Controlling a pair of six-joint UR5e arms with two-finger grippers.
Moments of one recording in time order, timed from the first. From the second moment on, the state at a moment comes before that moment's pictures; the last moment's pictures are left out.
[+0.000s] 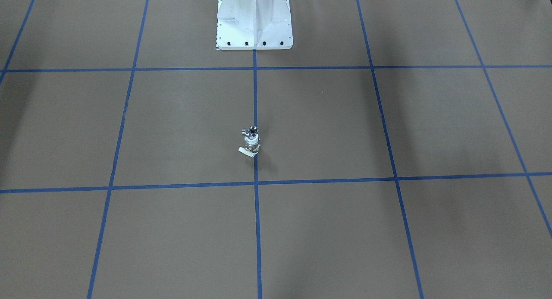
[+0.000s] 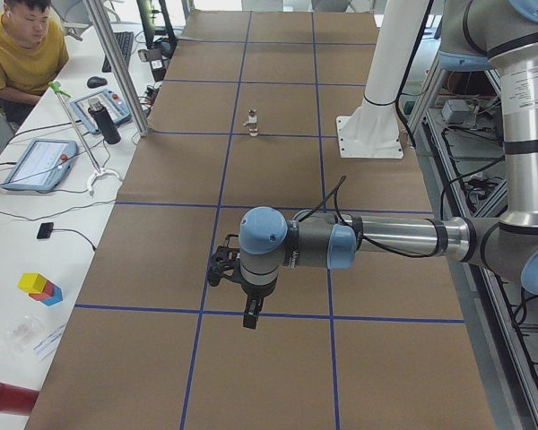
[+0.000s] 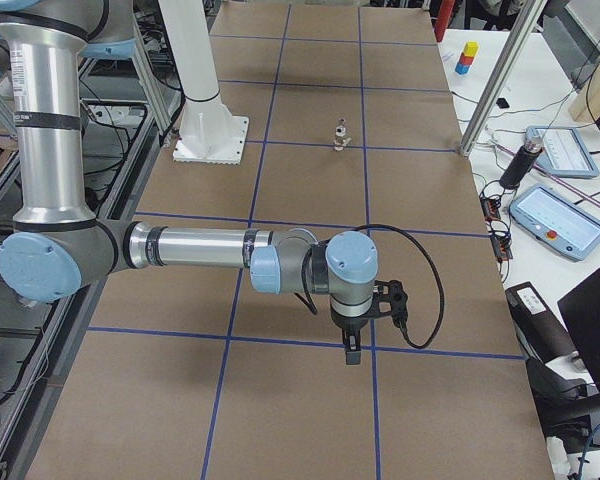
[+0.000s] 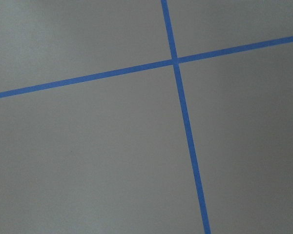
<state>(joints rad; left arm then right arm) -1.64 -1.38 -1.81 -1.58 -2.31 0.19 1.65 -1.58 1.61 -1.52 2.29 -0.07</state>
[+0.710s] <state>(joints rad) -1.64 -1.38 -1.81 -1.58 -2.31 0.19 1.65 -1.59 1.61 -1.52 2.29 -0.07</state>
